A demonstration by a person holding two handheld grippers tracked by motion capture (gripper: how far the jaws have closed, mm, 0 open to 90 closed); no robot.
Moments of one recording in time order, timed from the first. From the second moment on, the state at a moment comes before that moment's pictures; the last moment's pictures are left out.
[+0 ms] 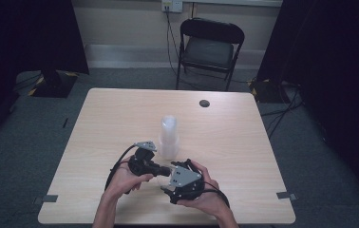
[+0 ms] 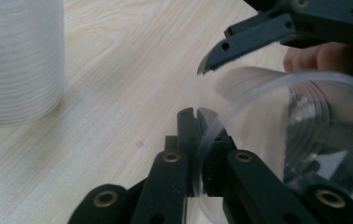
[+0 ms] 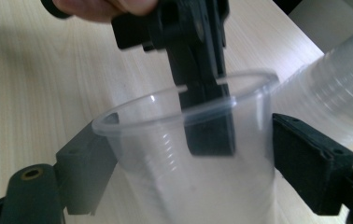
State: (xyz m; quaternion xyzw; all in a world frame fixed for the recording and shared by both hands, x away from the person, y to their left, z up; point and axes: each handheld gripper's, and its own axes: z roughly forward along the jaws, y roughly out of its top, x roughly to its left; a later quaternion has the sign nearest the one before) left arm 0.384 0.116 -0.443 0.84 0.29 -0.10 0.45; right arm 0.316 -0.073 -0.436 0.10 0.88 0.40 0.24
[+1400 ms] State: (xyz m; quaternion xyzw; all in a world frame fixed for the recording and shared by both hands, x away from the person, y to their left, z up) left arm 0.384 0.113 -0.441 0.83 0.31 -0.10 0.44; right arm 0.310 -0.064 -0.436 0.07 0.88 0.38 0.29
